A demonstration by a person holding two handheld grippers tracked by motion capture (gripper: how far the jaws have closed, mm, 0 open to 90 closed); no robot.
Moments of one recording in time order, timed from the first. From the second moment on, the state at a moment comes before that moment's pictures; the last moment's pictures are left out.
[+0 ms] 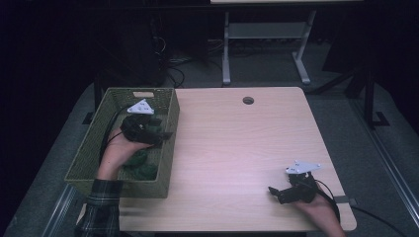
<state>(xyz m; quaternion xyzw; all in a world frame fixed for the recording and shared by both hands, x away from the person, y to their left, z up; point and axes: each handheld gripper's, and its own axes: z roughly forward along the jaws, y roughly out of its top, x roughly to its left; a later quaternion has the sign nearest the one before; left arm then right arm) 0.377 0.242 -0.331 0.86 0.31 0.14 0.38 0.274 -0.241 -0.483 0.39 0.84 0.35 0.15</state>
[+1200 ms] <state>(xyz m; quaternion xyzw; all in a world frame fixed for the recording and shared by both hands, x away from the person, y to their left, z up) 0.403 0.307 -0.381 0.85 0.40 0.15 0.30 0.274 -0.241 -0.483 0.39 0.84 0.35 0.15</state>
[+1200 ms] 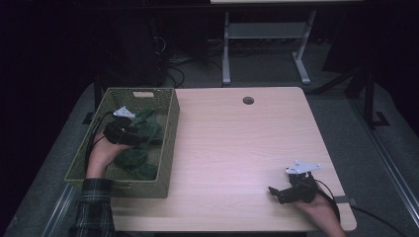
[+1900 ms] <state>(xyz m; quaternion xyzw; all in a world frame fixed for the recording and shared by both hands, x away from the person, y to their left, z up) 0.414 0.311 -0.414 0.86 0.45 0.11 0.22 0.274 -0.241 -0.483 0.39 0.84 0.35 0.15</state>
